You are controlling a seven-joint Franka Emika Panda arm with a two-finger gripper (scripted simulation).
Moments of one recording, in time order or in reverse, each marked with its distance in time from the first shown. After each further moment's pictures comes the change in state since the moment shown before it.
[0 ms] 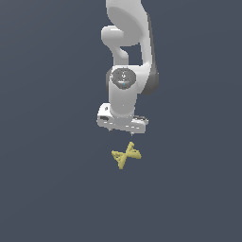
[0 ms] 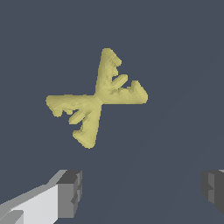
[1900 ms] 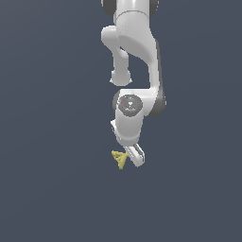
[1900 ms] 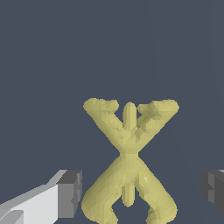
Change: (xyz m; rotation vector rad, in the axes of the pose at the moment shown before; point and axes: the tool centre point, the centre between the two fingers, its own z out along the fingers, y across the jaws) arm 0.061 -0.038 0.048 0.052 0.031 0.852
